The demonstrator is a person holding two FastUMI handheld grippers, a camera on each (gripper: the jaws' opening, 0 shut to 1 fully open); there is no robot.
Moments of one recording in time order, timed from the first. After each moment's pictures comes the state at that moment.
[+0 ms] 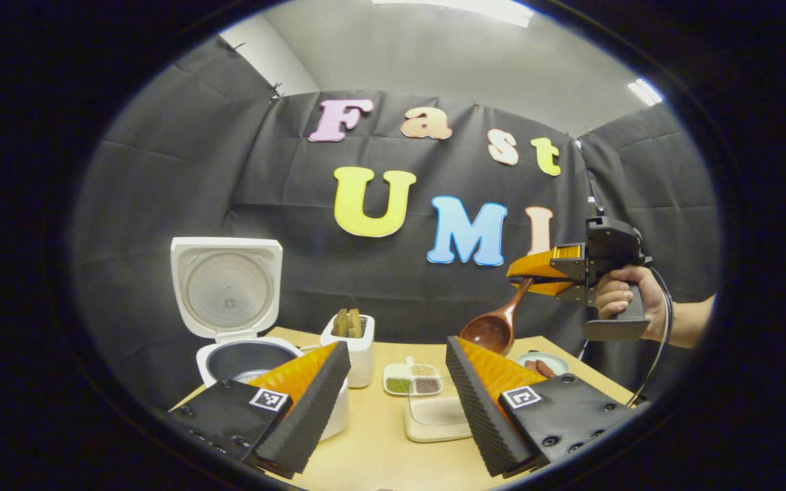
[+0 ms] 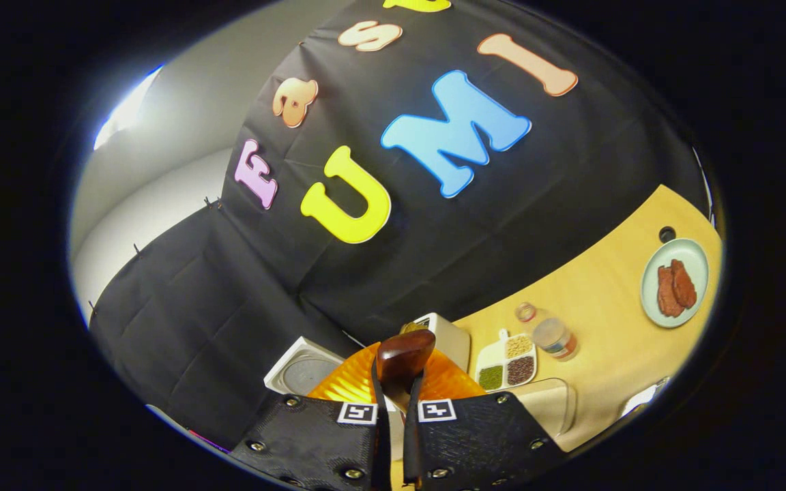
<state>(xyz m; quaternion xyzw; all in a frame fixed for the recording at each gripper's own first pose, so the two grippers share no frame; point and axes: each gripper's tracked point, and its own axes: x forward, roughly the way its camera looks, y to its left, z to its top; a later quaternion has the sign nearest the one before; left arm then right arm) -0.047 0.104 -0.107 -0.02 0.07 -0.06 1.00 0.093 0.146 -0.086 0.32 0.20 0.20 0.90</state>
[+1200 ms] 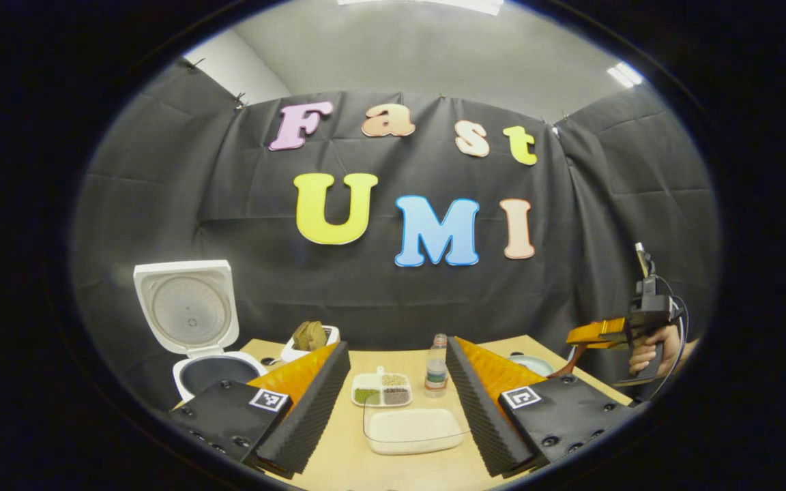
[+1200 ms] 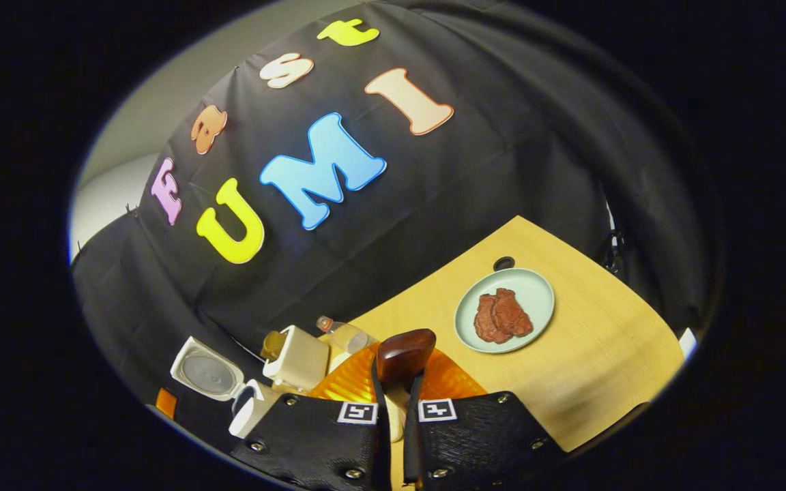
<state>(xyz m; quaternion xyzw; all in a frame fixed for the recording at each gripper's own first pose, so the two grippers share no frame) -0.020 0.019 -0.088 0.01 0.07 -0.08 0.99 0.053 -0.082 -0.189 0.26 0.23 0.01 0.94</state>
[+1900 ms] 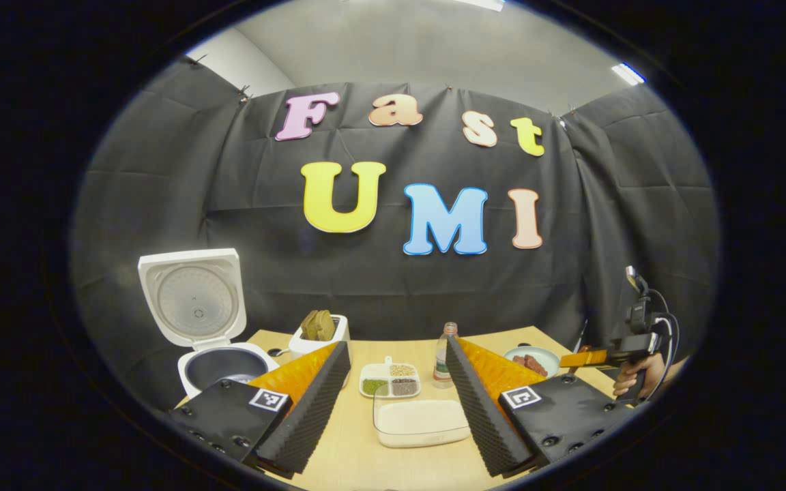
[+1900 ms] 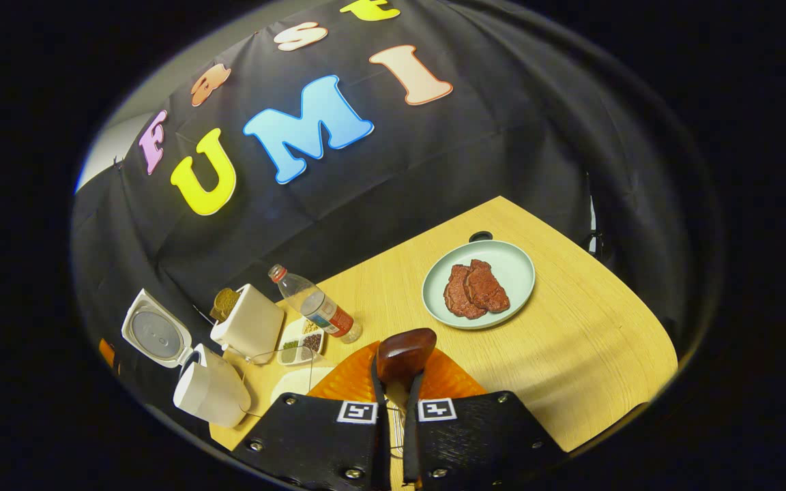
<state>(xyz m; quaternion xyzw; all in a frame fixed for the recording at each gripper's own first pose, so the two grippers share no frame) -0.022 0.040 -0.103 0.01 0.09 -0.07 0.99 0.037 -0.074 -0.271 0.19 0.28 -0.02 0.94</state>
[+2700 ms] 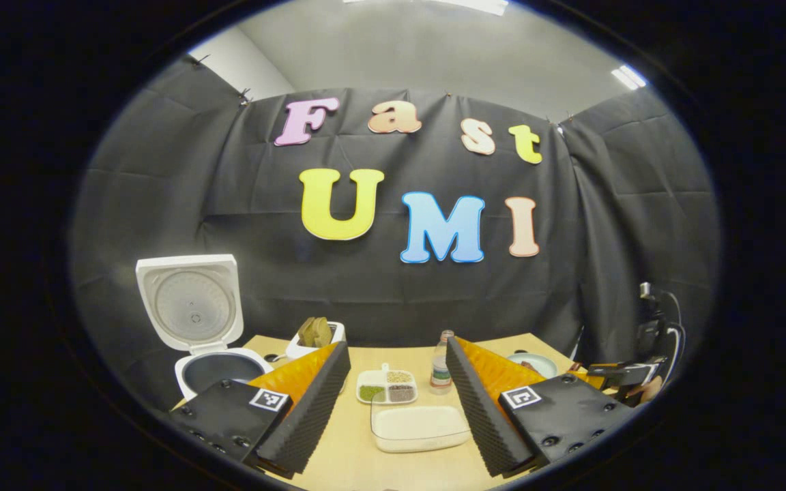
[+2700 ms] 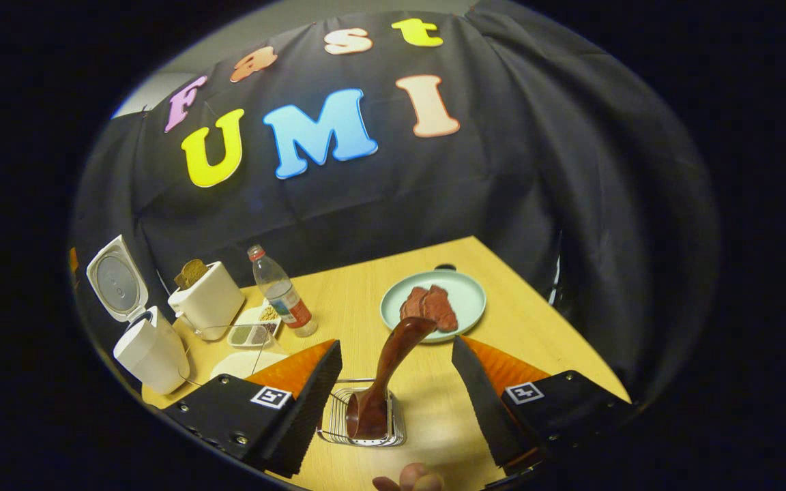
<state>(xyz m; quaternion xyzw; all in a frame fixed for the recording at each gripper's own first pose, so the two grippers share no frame) -0.017 0.030 -0.088 0.01 0.07 -0.08 0.99 -0.001 -0.117 -0.227 0.03 0.19 -0.06 0.98</state>
